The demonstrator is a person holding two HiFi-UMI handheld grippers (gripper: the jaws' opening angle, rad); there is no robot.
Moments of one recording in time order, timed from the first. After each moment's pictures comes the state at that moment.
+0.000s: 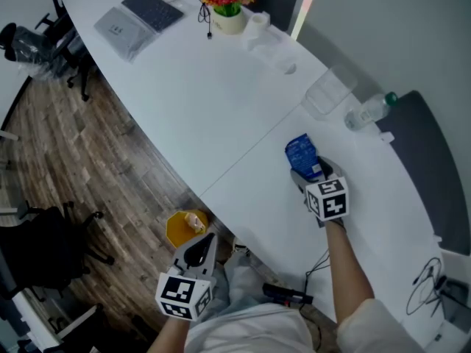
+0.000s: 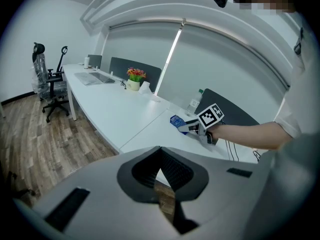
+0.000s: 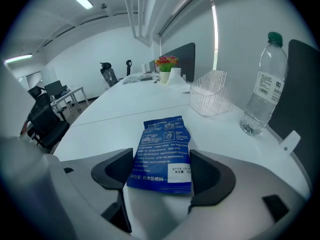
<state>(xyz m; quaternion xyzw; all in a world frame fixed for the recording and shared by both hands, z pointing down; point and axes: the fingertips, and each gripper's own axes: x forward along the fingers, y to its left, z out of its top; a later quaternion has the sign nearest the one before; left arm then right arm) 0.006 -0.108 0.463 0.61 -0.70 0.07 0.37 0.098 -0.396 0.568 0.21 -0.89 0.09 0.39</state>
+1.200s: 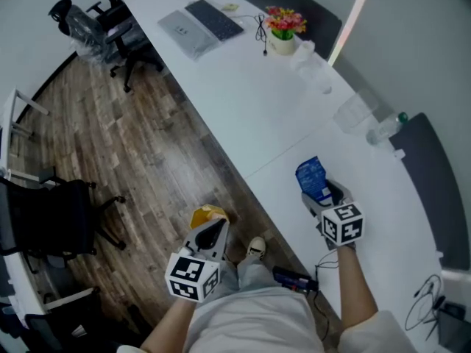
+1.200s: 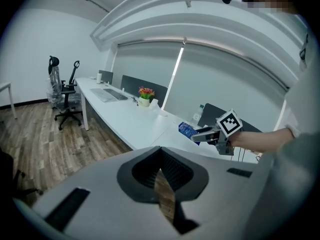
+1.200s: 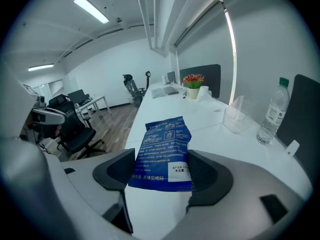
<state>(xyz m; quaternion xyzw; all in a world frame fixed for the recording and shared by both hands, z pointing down) -0.023 -0.024 0.402 0.58 -0.75 0.04 0.32 0.080 -0.259 0.474 0.12 -0.93 0.11 0.34</state>
